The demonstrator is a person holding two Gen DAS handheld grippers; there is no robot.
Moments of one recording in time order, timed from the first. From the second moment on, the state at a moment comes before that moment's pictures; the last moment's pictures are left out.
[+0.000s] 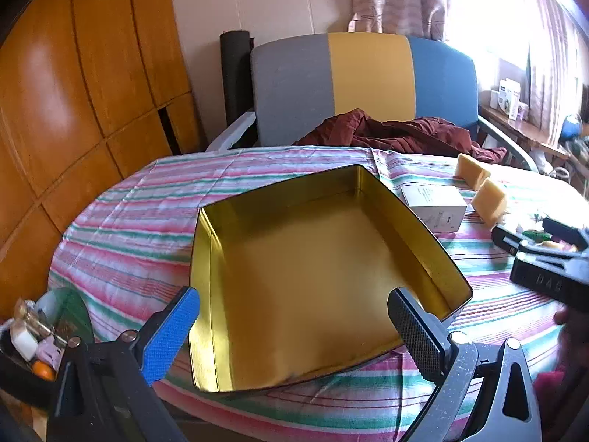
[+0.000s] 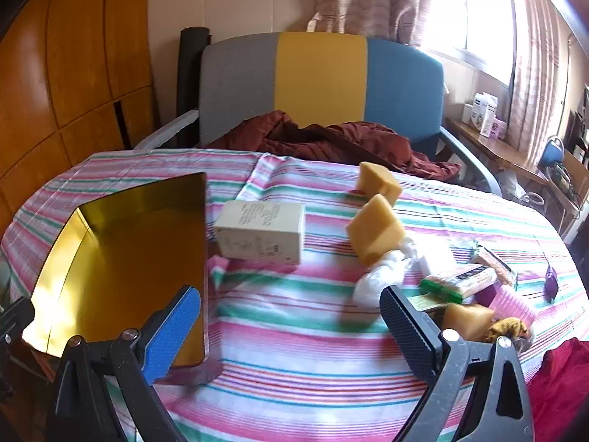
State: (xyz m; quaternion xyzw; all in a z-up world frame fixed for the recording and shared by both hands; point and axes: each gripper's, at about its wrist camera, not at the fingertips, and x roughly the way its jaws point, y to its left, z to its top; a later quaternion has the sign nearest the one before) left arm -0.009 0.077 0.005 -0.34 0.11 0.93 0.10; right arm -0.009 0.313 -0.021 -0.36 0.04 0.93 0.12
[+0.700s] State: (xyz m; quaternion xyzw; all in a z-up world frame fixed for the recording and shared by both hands) left arm -0.026 0.137 0.004 -0.33 0.16 0.92 0.15; right arm -0.029 0.392 0.000 -0.35 0.05 0.92 0.17
